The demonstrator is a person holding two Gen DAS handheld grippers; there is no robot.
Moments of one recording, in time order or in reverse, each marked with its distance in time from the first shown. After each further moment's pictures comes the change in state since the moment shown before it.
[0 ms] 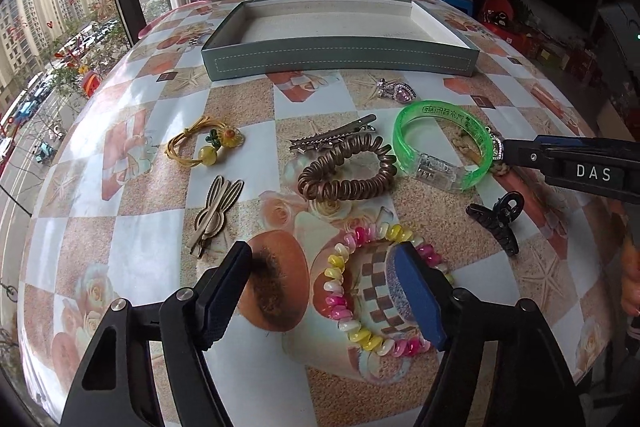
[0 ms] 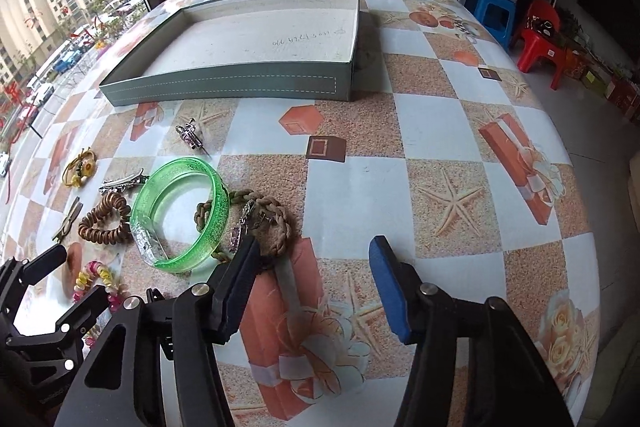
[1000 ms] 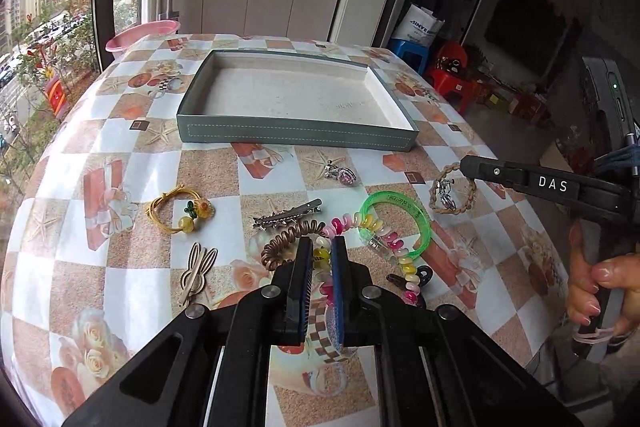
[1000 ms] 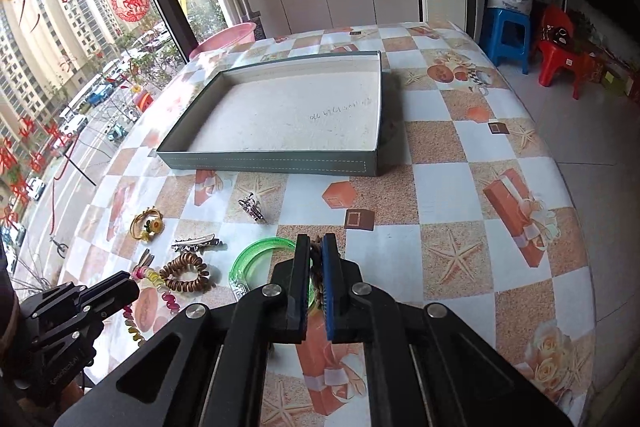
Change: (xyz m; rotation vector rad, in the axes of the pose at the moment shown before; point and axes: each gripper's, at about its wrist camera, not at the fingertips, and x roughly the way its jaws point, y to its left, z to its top) left arm -0.045 0.018 0.038 -0.060 -0.129 -0.235; right arm -0.062 -0.004 0.031 0.053 -0.135 0.149
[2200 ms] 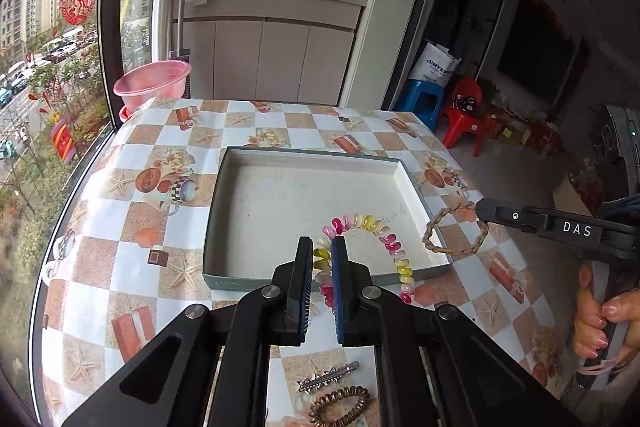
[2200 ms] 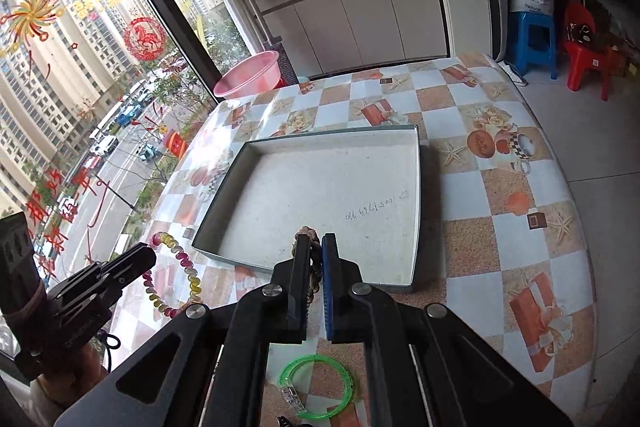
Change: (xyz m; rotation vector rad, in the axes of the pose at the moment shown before) left arm 0.021 0.033 0.140 -0.013 -0.100 0.039; right arm 0.015 0.001 0.114 0.051 -0.028 0.140
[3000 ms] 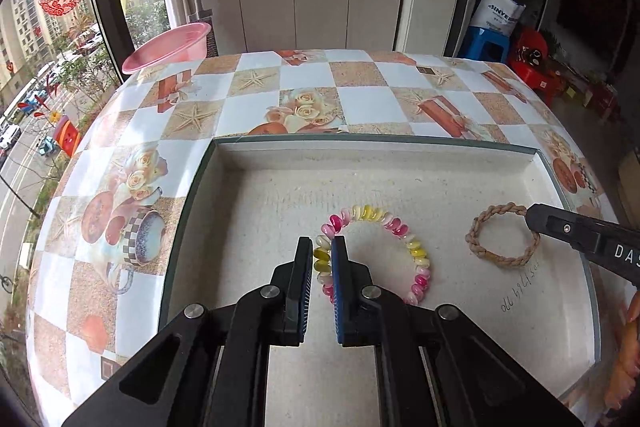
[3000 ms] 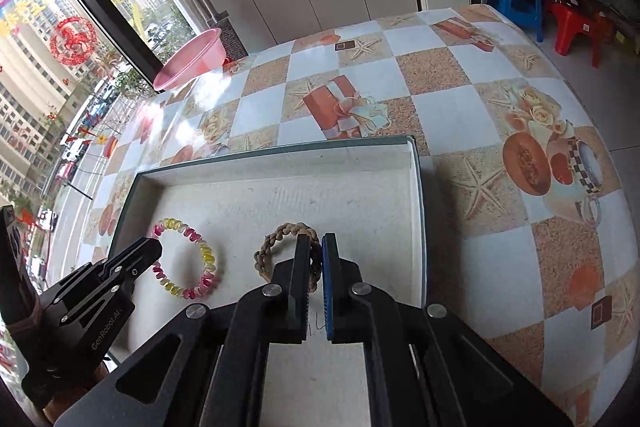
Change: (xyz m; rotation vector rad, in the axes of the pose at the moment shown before) left arm 0.200 0.023 0.035 0.045 0.180 0.237; right arm 0.171 -0.068 0.059 0.105 0.114 -0.116
